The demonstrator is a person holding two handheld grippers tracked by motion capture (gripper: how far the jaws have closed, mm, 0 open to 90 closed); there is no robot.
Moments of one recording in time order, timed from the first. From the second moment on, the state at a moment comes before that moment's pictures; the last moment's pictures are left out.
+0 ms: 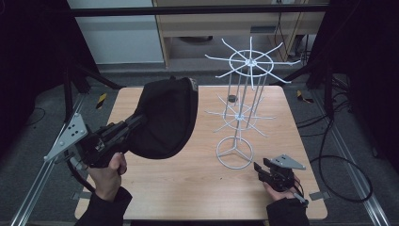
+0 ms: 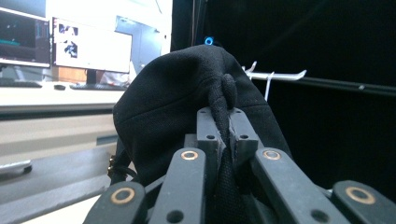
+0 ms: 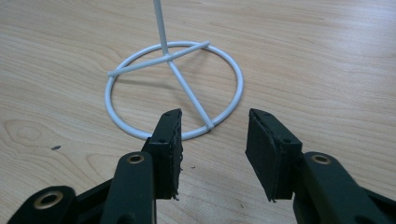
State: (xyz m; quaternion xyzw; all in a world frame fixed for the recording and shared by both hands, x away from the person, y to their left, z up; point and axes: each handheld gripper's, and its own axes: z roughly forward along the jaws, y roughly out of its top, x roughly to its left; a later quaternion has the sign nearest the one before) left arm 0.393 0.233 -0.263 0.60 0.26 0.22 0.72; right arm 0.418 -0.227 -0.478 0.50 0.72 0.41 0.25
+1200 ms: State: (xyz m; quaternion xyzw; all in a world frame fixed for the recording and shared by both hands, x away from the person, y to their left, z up) left arm 0.400 0.175 -0.228 0.59 0.20 0.20 0.76; right arm 0.419 -0.226 -0.479 0.49 0.72 0.41 0.25
